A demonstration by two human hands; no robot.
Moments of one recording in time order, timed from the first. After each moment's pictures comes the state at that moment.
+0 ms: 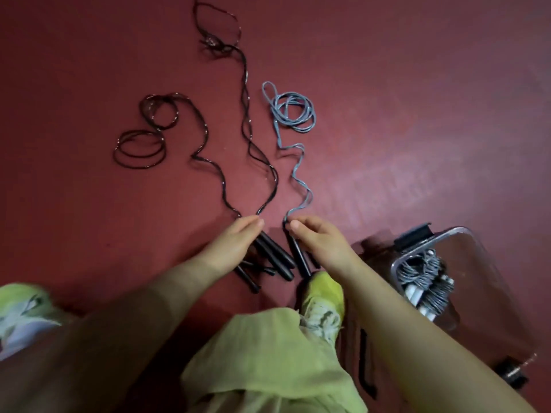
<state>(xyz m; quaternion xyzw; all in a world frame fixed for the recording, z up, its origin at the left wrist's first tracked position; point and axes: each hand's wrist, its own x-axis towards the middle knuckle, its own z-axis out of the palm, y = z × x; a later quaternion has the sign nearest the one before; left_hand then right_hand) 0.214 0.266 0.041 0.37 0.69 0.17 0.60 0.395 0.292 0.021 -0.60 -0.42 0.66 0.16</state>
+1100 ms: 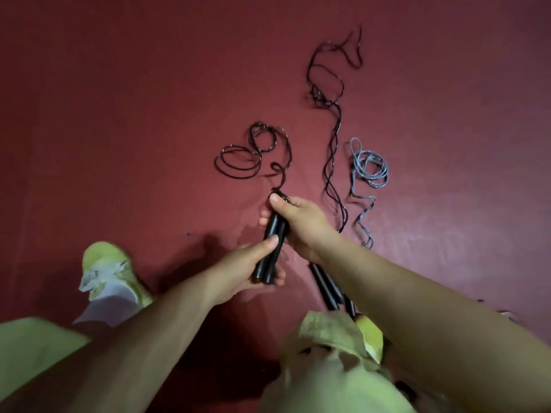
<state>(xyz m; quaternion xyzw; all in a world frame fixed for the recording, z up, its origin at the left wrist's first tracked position) 0.090 0.199 0.101 0.15 0.61 0.30 0.71 0.184 0.307 0.107 -0.46 -0.35 0.80 0.16</state>
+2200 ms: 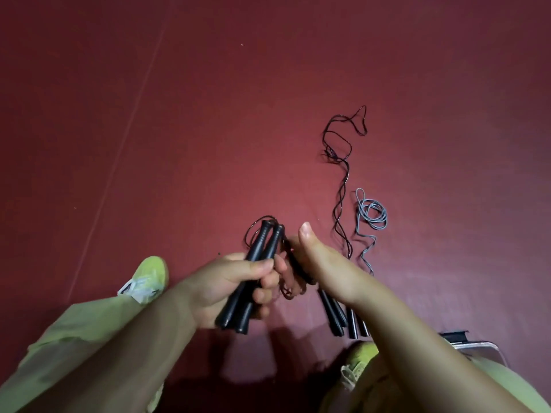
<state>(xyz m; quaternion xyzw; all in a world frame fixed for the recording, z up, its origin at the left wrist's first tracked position) 0.054 0.126 0.285 0.07 0.41 0.45 0.79 0.197 0.236 0.275 -0.31 -0.72 0.62 -0.04</state>
